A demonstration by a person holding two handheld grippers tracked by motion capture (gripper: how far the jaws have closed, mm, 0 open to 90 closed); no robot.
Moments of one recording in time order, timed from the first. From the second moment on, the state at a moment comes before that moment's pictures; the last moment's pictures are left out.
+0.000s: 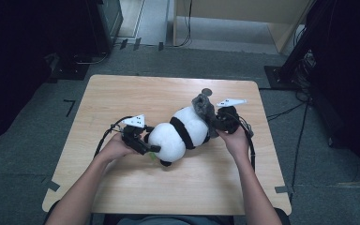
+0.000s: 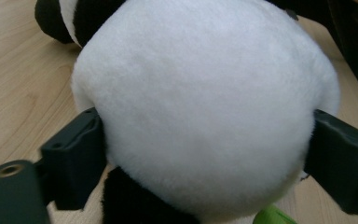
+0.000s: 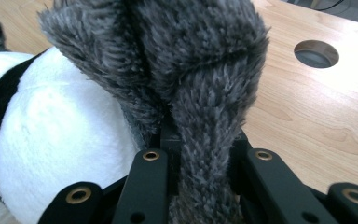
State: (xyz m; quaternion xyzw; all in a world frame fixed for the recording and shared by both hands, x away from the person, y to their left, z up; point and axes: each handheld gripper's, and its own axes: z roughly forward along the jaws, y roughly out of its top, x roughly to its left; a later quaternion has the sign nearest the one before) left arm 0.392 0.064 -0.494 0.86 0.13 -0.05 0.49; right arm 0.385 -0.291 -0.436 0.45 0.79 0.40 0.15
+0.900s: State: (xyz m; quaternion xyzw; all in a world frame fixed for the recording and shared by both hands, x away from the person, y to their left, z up) left arm 0.372 0.066 -0.445 0.81 0.25 -0.01 0.53; right arm 0.356 -0.315 -0.382 0.44 0.76 0.44 0.18
